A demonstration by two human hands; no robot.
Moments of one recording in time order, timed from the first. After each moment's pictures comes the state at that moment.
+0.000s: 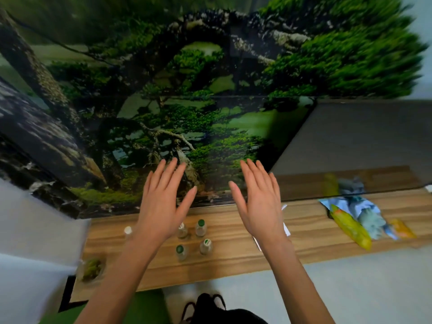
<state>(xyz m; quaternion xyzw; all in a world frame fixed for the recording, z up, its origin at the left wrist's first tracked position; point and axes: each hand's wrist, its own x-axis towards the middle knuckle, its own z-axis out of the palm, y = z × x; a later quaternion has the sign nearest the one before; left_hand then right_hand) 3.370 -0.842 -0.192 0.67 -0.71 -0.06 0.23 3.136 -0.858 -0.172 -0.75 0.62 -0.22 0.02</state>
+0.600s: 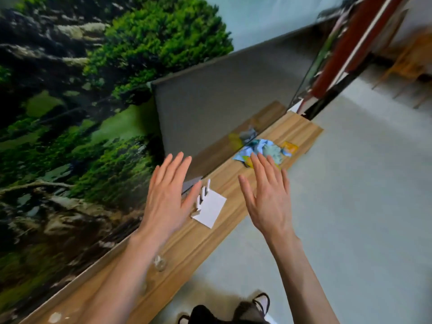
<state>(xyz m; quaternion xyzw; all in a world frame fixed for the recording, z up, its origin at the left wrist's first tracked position) 3.176 -0.867 -0.172 0.38 -0.88 -0.14 0.25 2.984 -0.734 -0.151 -0.47 0.85 -0.21 -0.10</state>
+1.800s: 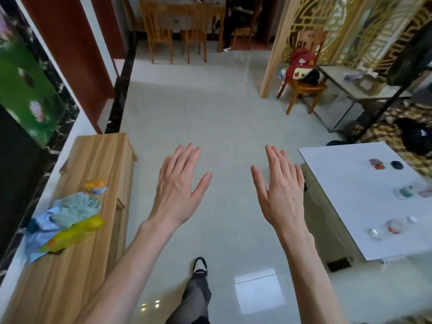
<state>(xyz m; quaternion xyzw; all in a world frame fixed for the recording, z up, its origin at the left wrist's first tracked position) 2.530 -0.498 -0.144 -0.11 -0.95 -0.25 0.18 2.547 -0.266 -0.125 0.01 0.96 -0.17 -0.20</state>
